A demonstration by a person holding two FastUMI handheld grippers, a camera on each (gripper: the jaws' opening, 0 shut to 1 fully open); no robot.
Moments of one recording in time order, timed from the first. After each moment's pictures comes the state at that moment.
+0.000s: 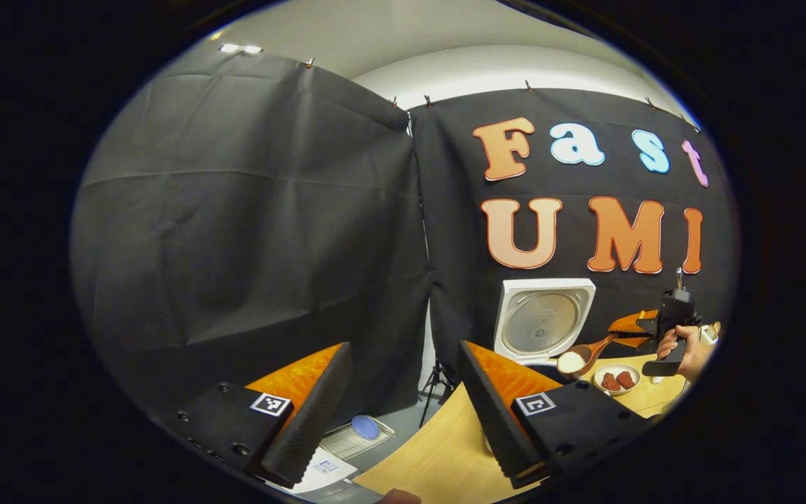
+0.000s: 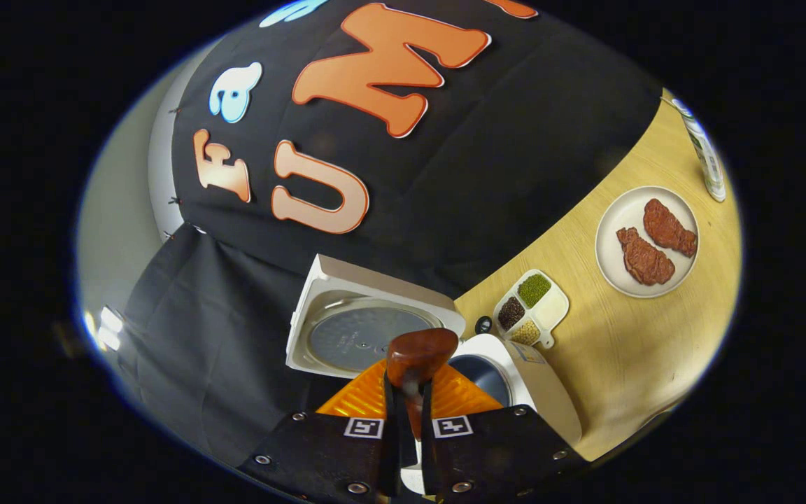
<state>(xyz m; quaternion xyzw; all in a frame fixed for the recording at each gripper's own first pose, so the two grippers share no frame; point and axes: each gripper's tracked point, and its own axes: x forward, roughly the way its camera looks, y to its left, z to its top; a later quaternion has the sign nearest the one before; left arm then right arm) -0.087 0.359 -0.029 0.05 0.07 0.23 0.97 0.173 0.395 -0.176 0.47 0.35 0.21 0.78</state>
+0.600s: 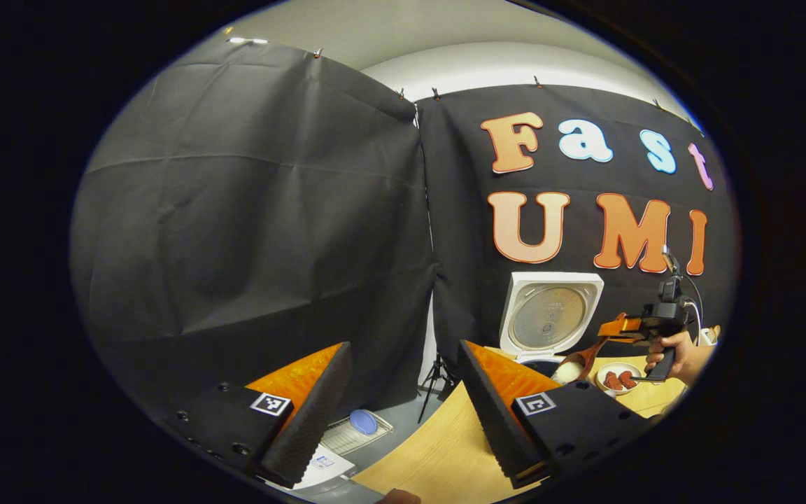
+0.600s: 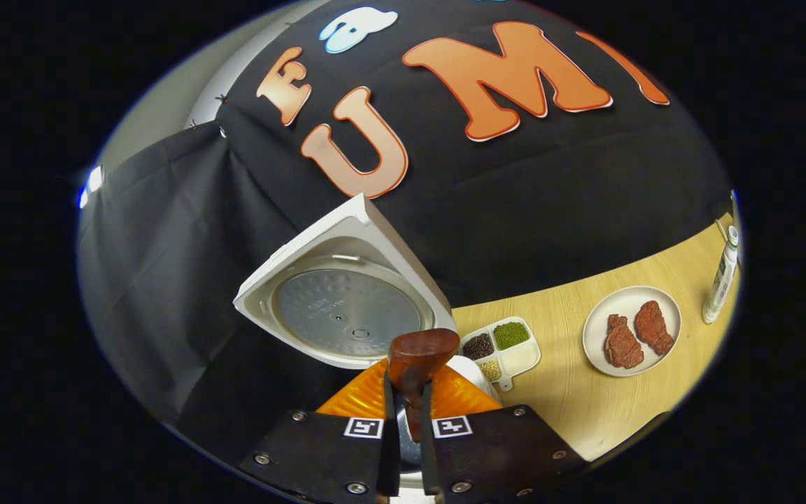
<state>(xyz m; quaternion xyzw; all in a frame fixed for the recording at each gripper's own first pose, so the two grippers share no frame) -0.077 0.371 -0.049 0.03 0.08 0.23 0.97 0.177 0.419 -0.181 0.25 0.30 0.24 0.89</state>
